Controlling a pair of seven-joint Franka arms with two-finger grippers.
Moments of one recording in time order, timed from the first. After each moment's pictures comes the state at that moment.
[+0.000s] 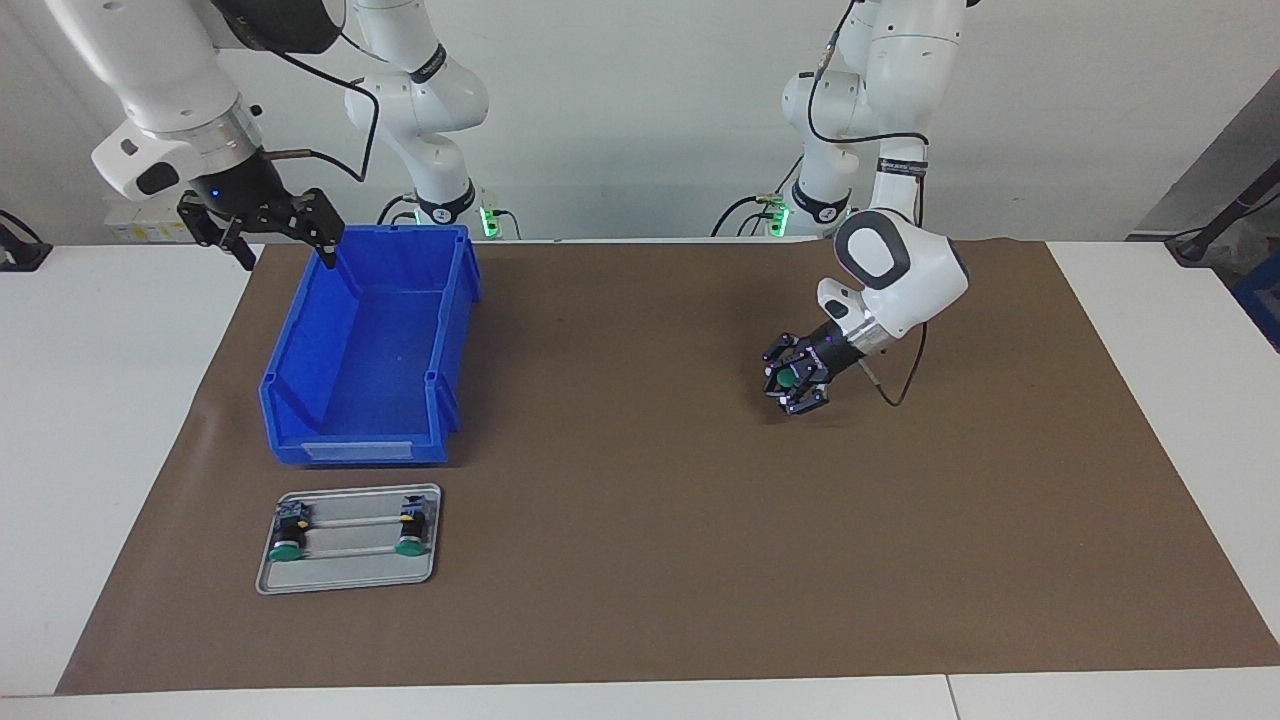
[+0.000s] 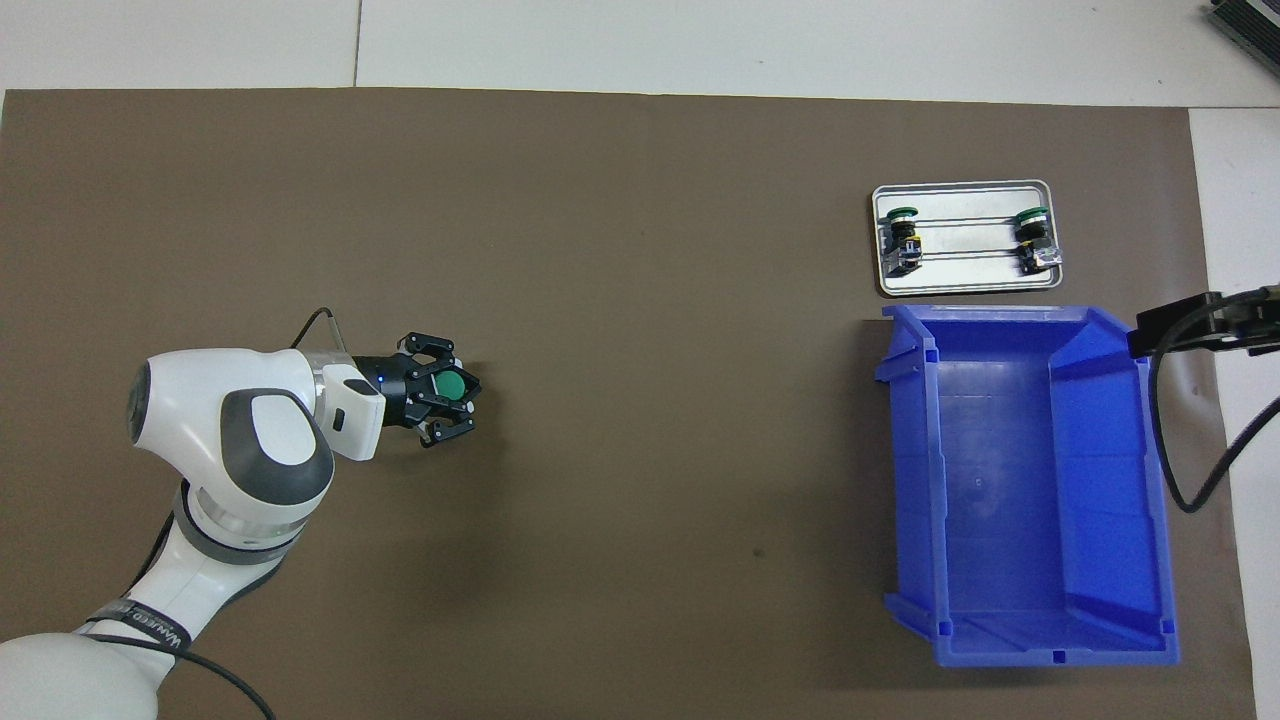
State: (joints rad) left arm -0.27 0.13 0.01 -2.32 -1.14 2.42 1.95; right arm 0.11 -0.02 -0.15 -1.57 -0.02 1.51 -0.04
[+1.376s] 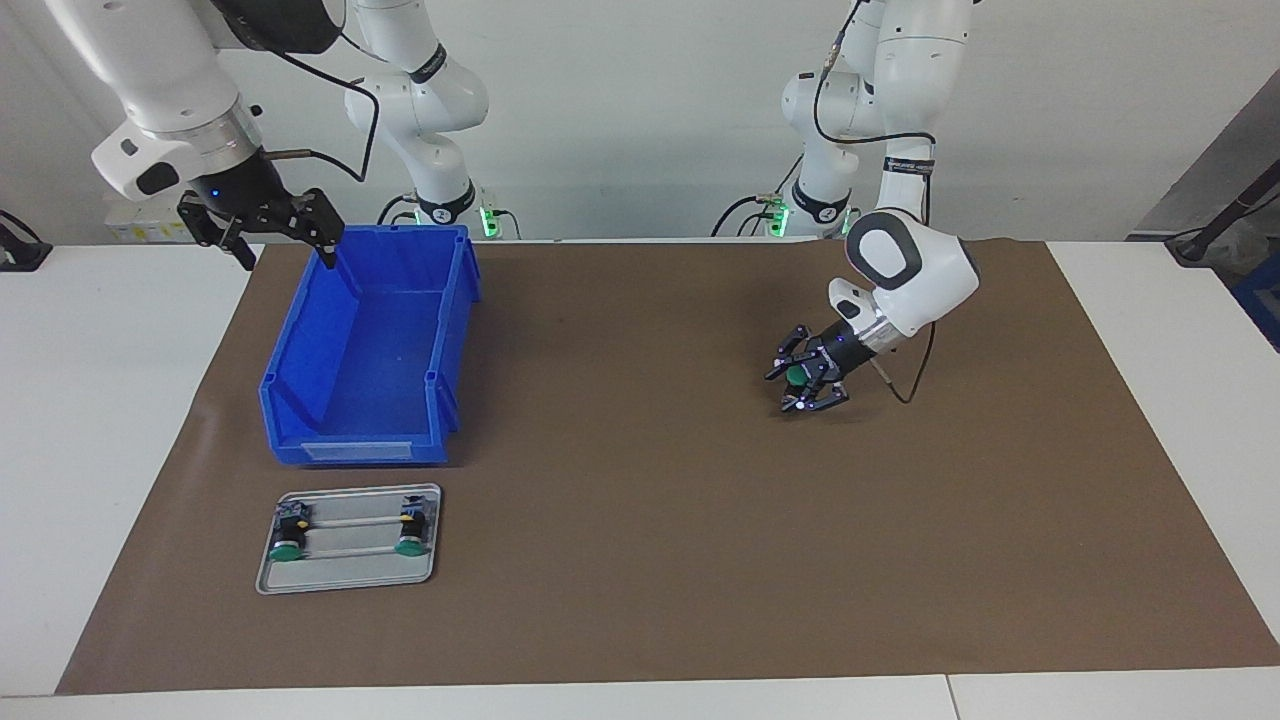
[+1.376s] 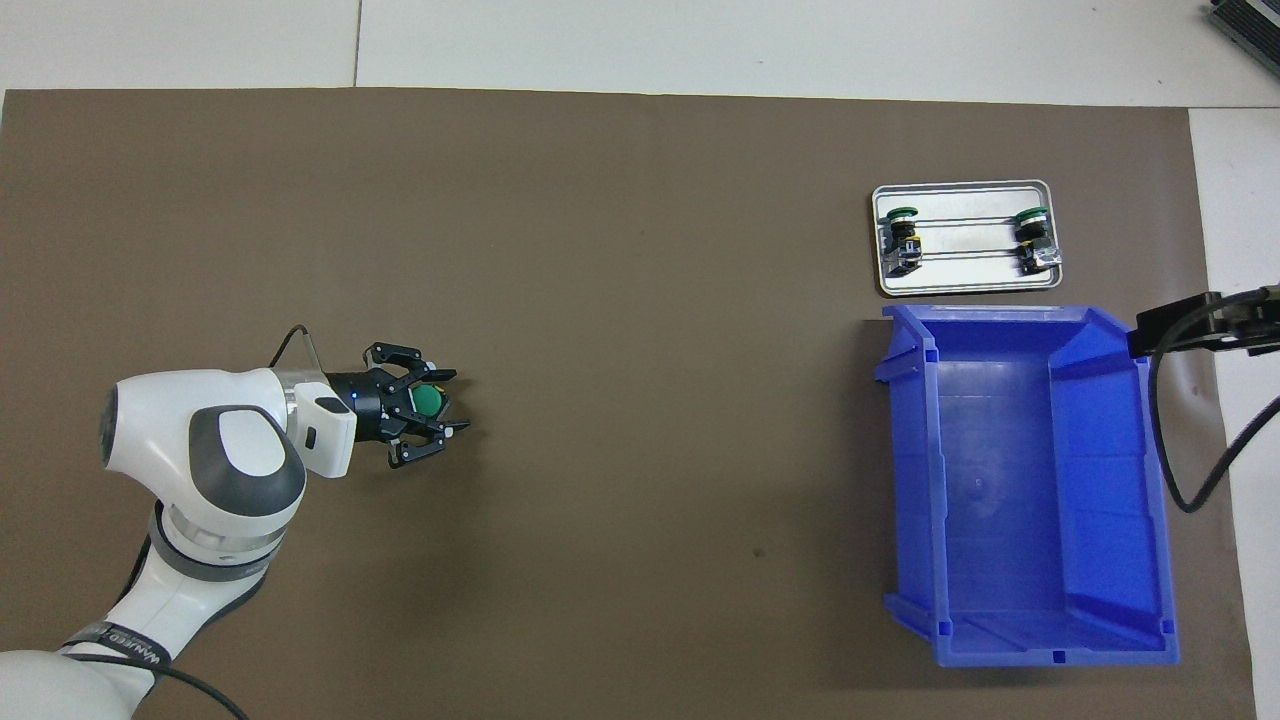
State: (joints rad) left arm -0.24 0.13 0.01 -2.34 -1.14 2.41 1.96; right arm 0.11 -0.02 -0.15 -1.57 -0.02 1.51 -0.04
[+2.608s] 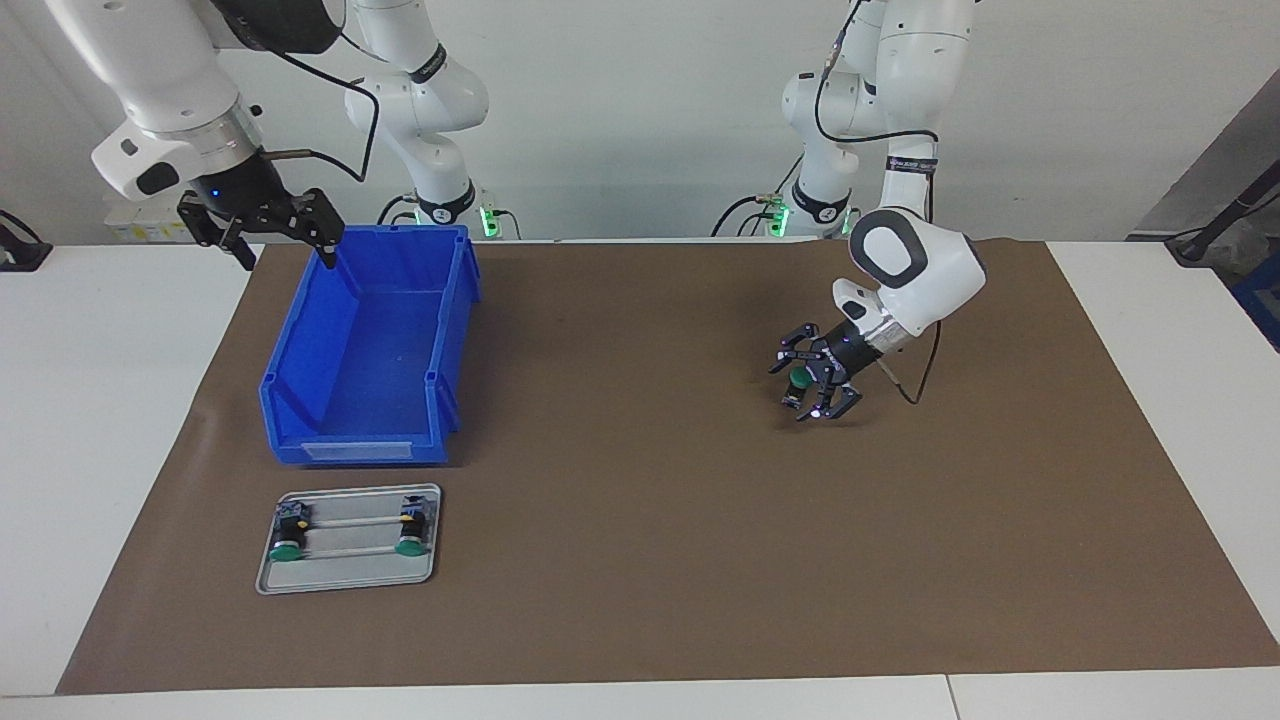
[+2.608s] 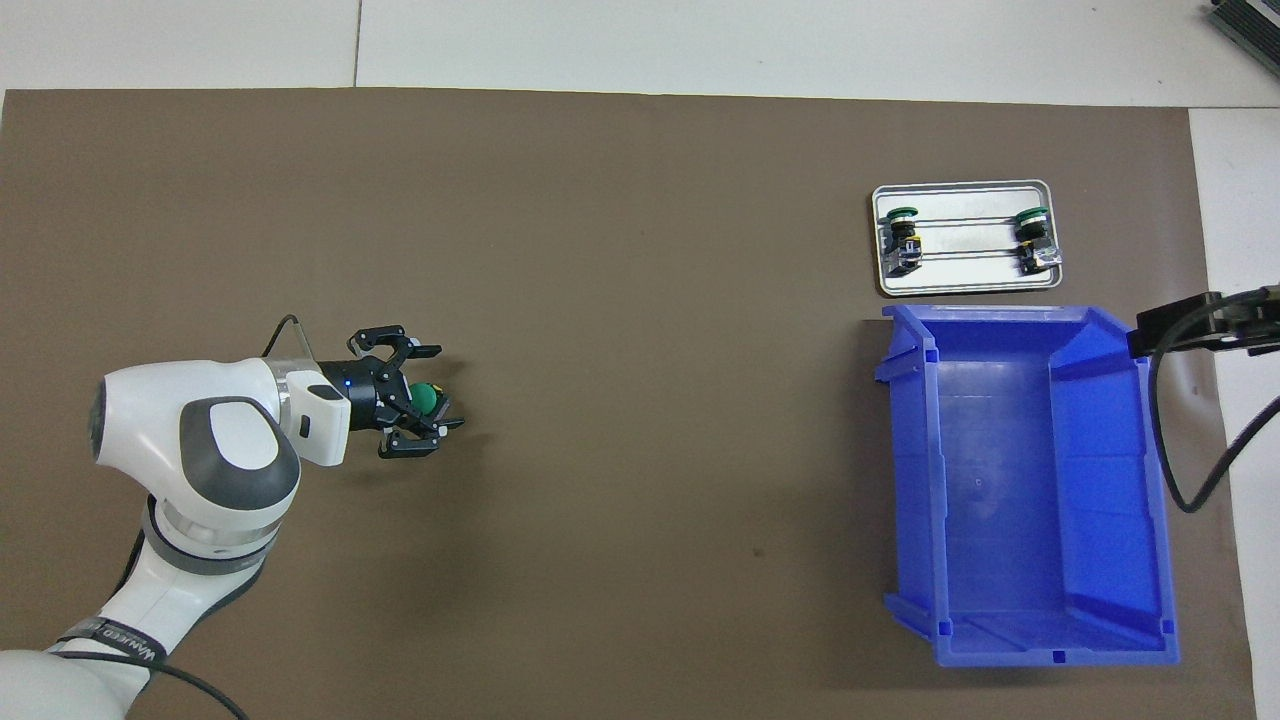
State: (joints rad) left arm -0.24 0.12 0.02 -2.31 -1.14 2.42 1.91; right arm 0.11 -0.02 -0.15 -1.57 -0.02 1.51 -0.04
